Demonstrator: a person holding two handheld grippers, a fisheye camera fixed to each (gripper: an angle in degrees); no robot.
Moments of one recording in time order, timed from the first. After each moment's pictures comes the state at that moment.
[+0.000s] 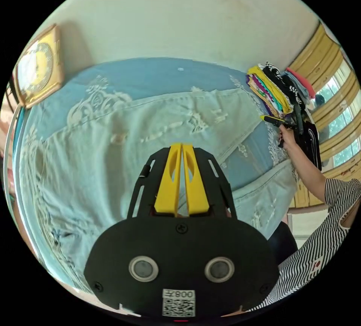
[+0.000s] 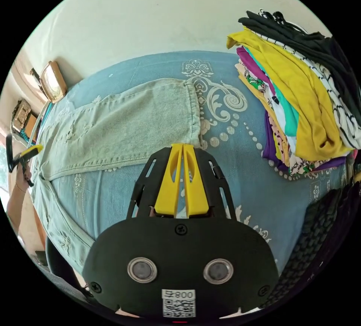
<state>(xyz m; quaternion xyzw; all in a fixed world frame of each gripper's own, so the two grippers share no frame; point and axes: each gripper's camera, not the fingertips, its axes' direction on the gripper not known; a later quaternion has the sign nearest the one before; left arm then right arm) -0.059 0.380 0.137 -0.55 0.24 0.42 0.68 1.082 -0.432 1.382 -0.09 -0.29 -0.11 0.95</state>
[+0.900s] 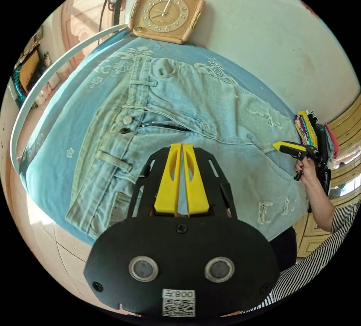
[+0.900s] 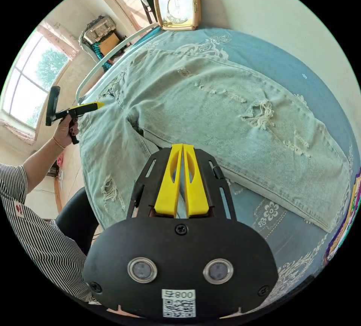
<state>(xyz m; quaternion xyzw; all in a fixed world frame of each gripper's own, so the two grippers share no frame) -0.451 0.139 0.127 -0.52 0.06 0.29 0.80 0.717 -0.099 1.379 -0.13 -0.47 -0.40 0.78</state>
